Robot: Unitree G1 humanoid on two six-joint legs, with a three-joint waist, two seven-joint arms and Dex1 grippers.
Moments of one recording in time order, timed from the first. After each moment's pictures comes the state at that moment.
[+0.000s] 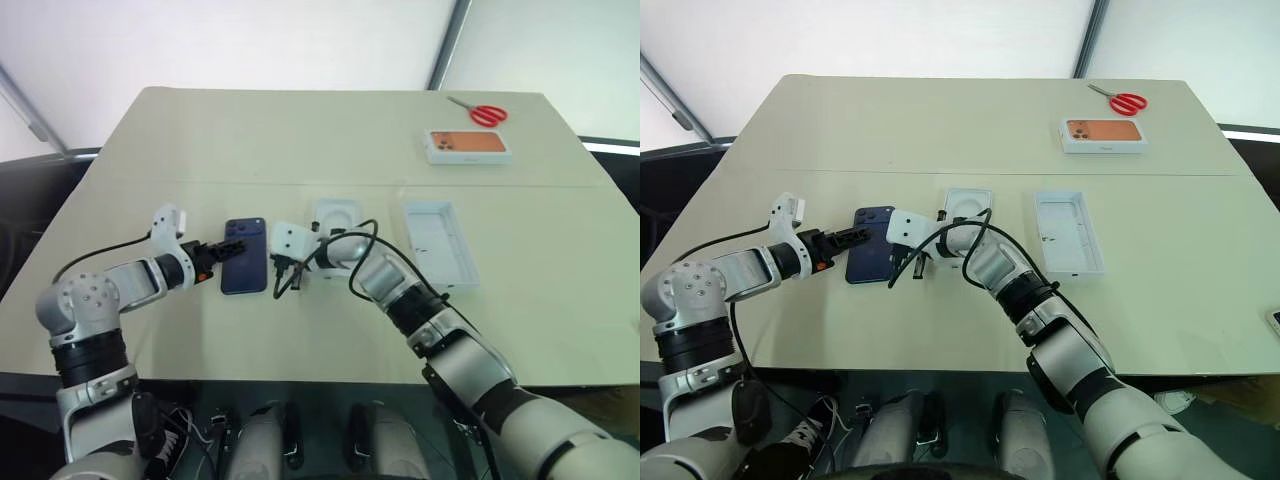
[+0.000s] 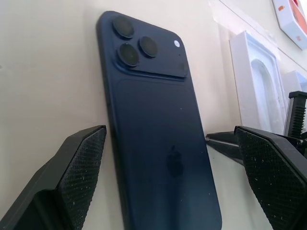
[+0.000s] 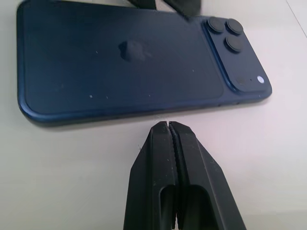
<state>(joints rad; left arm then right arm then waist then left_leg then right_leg) -0.52 0.41 0.46 0.01 -0.79 1.38 -0.24 -0.89 -0.07 0.46 0.59 -0.25 0.16 0.79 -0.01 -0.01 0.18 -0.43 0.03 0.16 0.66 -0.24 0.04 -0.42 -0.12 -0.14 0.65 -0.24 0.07</state>
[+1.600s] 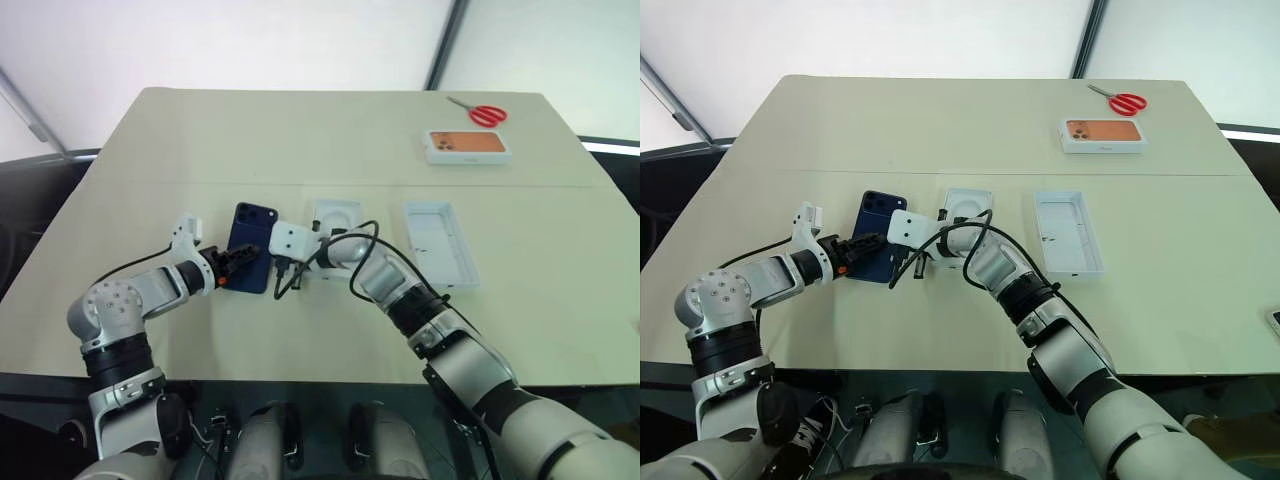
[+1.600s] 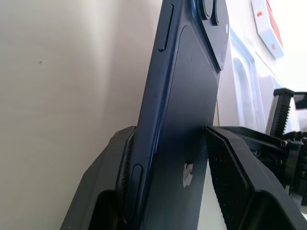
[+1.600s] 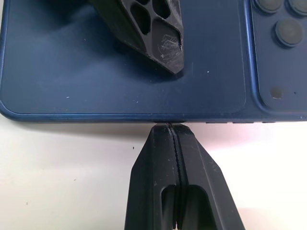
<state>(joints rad) -0.51 0.27 0.55 0.01 -0.78 1.39 -0.21 -0.88 -0.09 0.46 0.59 -0.26 0.14 0.77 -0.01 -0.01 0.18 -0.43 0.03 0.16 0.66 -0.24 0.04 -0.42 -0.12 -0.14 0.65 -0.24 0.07</state>
